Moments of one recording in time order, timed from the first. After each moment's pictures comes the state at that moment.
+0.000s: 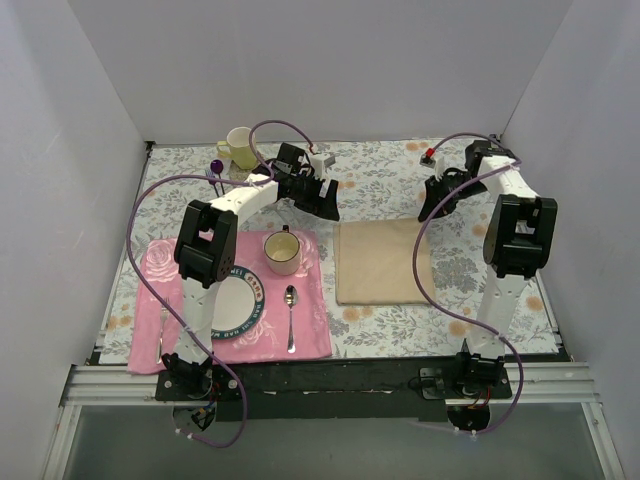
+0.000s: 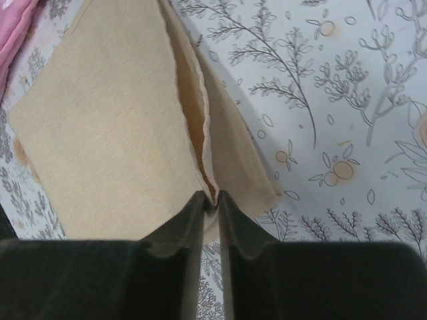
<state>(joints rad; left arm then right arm) -0.43 2.20 1.74 -0.43 0.58 -0.02 -0.07 2.12 1.72 -1.09 -0.84 -0.84</state>
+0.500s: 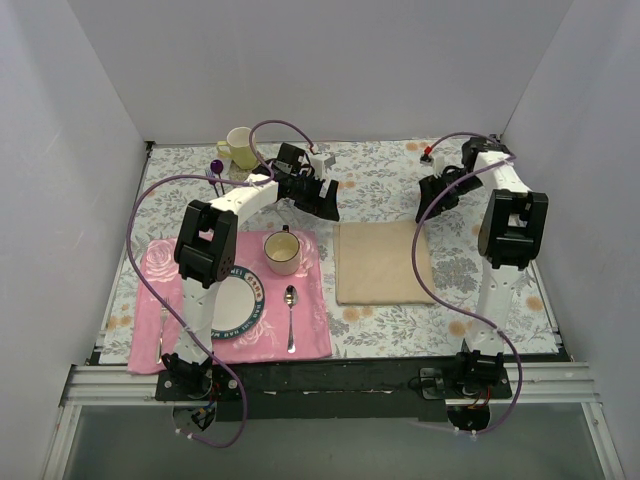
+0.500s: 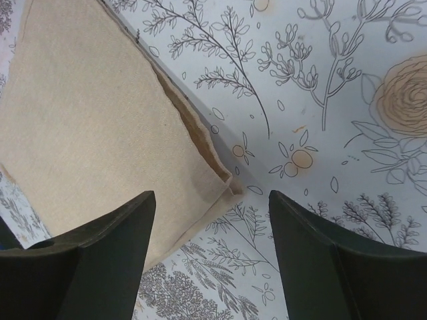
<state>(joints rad) -0.43 2.20 1.74 -0.43 0.58 -0.01 -0.07 2.24 1.89 -1.11 -0.72 -0.71</state>
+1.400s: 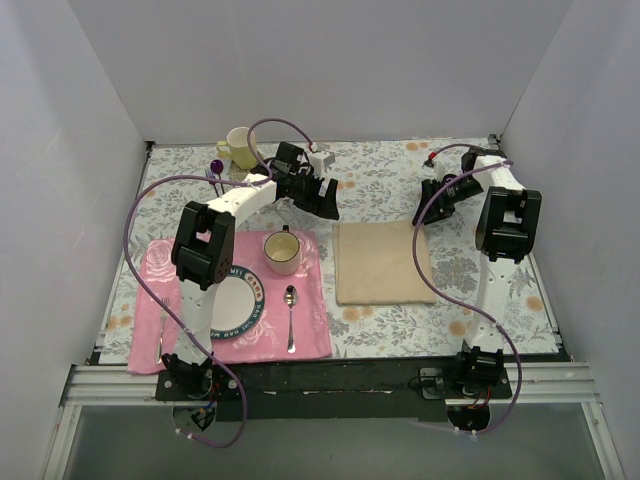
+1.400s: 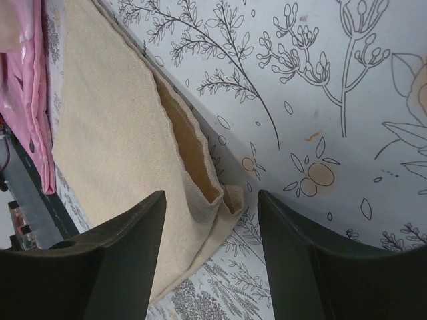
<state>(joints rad) -0.43 2.17 1.72 -0.43 0.58 -0.01 -0.10 2.41 1.99 -1.22 -0.85 -0.60</state>
